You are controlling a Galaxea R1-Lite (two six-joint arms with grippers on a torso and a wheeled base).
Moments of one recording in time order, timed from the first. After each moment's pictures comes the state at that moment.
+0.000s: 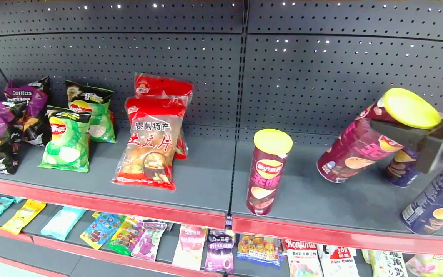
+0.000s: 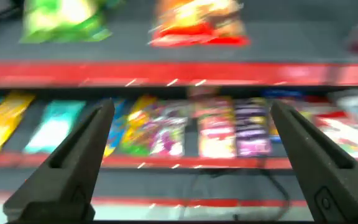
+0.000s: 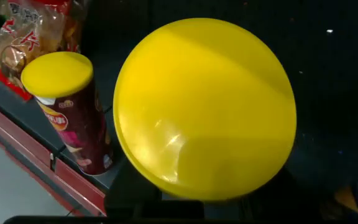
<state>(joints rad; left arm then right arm) -0.02 0.24 -0.15 0.08 -0.05 0.03 0.27 1.20 -0.70 -0.41 0.13 -0.16</state>
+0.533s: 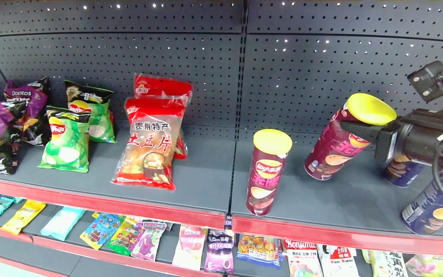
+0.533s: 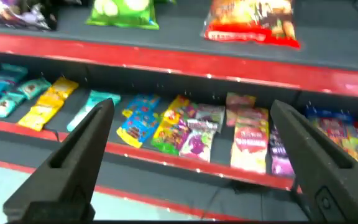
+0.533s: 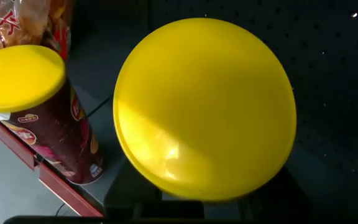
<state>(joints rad) -0.01 0.05 -0.07 0.09 0.10 0.01 0.27 1.37 -0.77 -0.42 0.14 -0.18</state>
